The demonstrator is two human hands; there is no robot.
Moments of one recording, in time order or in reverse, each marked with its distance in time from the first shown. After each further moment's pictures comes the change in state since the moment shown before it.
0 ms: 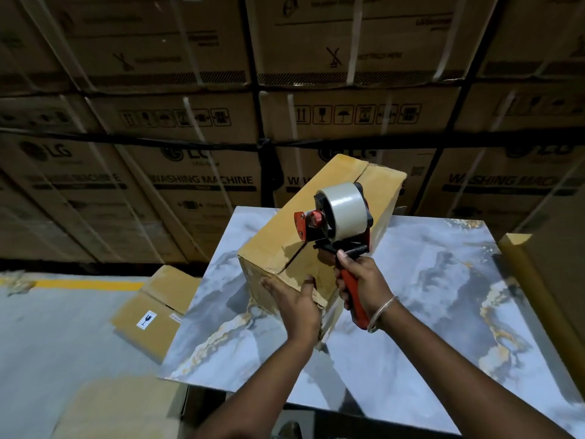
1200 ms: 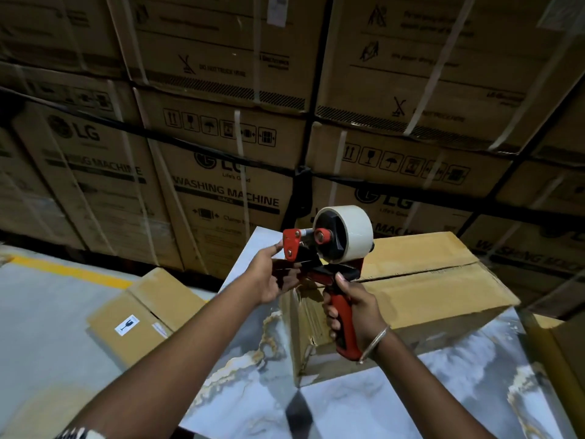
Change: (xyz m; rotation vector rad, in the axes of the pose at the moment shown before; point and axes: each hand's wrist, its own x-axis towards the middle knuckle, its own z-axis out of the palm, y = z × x) left_hand 0.161 0.101 -0.112 -0.447 -0.432 -0.446; right_hand 0.060 -0.014 0.097 0.039 -0.205 0.218
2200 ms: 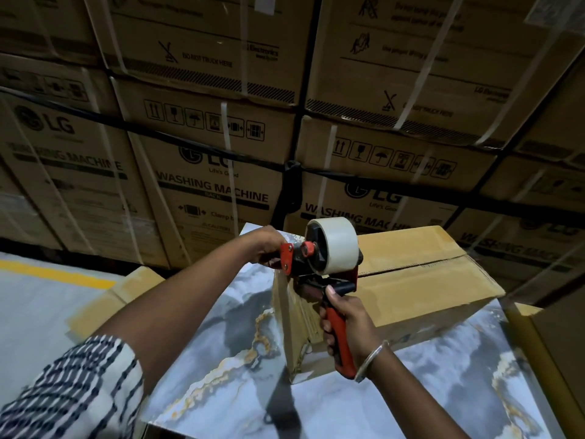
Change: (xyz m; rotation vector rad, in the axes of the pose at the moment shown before) left_hand 0.029 0.054 0.019 0.925 -0.023 0.100; right_hand -0.020 0.016 0.010 -0.120 0.160 -0.088
